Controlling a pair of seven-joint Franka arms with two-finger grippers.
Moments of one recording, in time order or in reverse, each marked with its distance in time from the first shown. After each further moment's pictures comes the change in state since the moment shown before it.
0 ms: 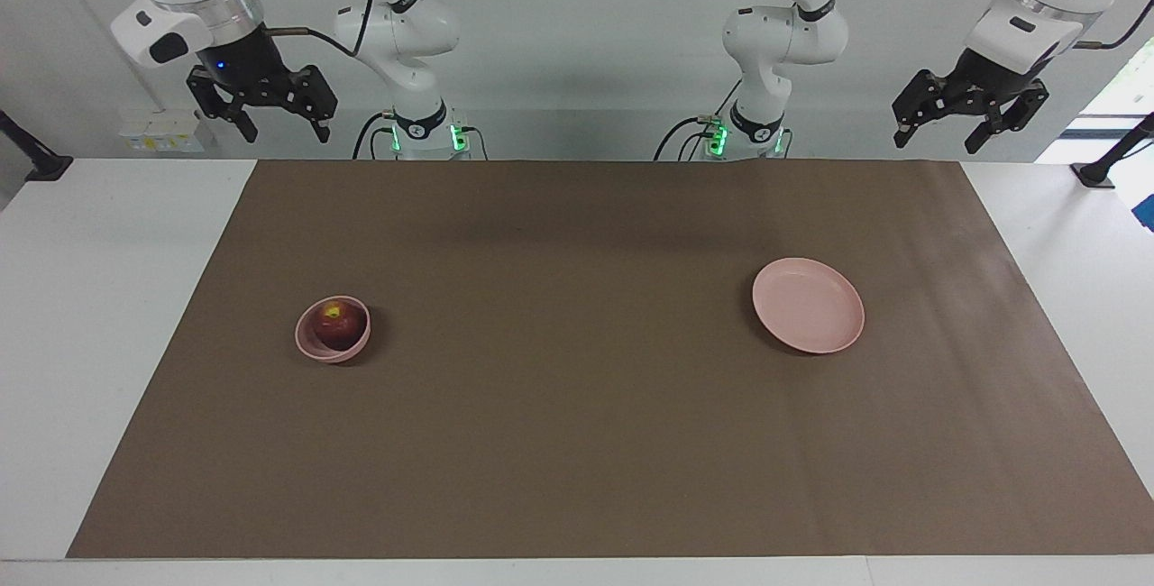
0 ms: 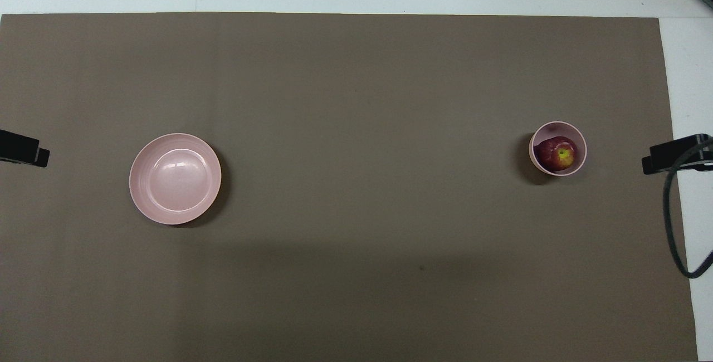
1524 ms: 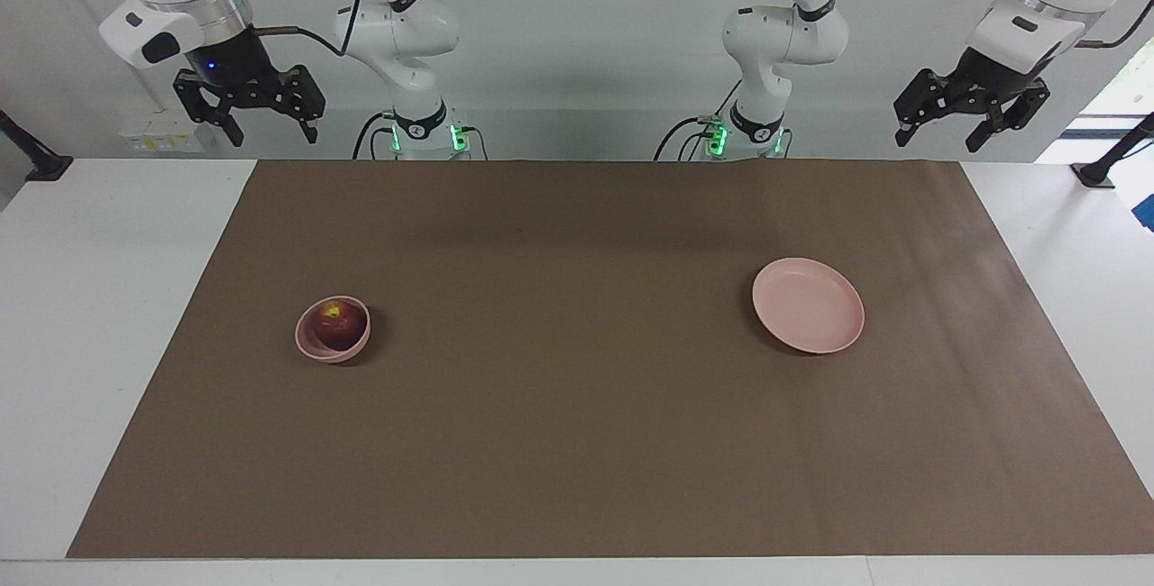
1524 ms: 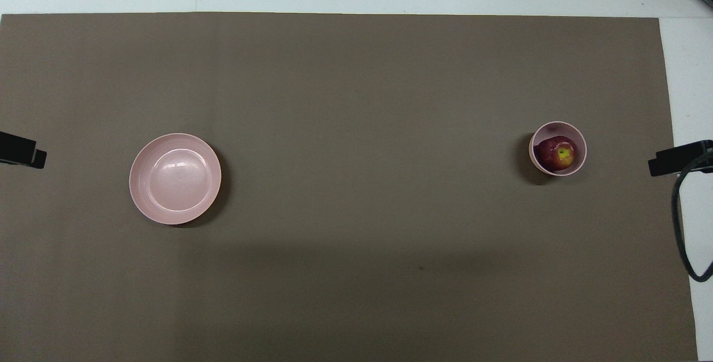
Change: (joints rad) left arm -0.005 0.000 0.015 -0.001 0.000 -0.006 -0.002; right arm -0.010 -0.011 -0.010 -0.051 -0.021 0.048 -0.103
